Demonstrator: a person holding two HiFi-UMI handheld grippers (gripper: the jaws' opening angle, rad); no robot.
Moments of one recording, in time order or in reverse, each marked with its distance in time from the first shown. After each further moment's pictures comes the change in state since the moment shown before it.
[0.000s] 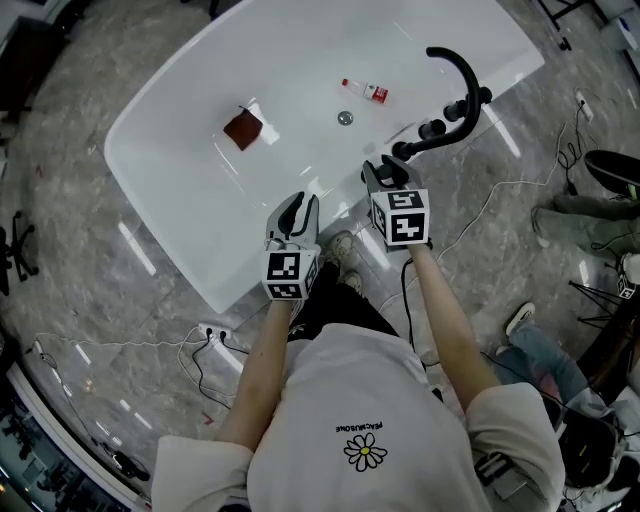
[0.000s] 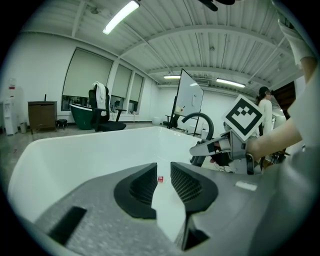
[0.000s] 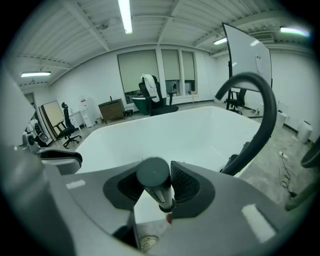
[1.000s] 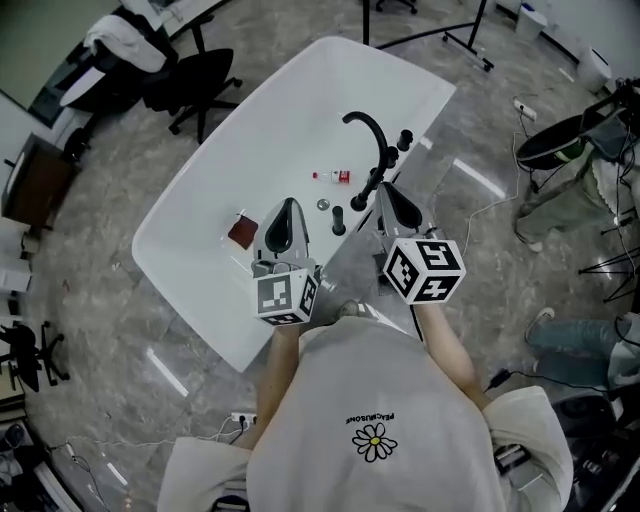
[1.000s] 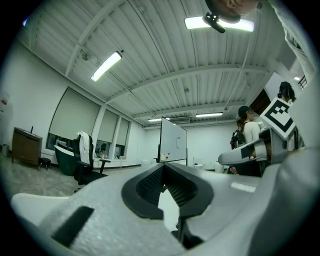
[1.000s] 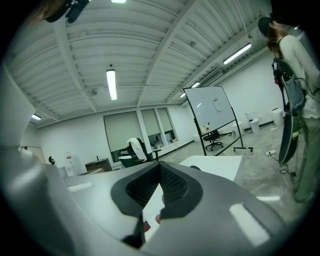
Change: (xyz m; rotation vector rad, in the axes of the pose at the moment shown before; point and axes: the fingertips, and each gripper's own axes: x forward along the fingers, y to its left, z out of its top) left arm -0.100 -0.129 0.227 0.165 -0.487 -0.112; right arm -0.298 -0.009 0.130 0.274 -0.641 -0.120
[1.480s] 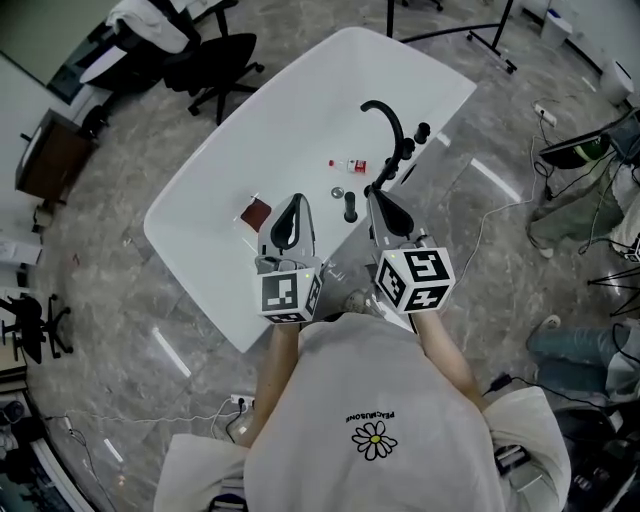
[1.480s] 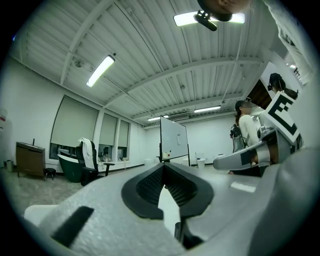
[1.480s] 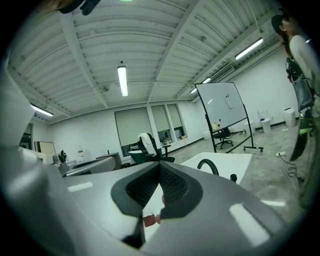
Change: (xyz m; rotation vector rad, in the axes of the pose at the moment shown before) left arm -0.028 -0.007 0.010 0.085 0.029 0.020; right arm -0.014 0.043 -0.026 -0.060 0.056 0.108
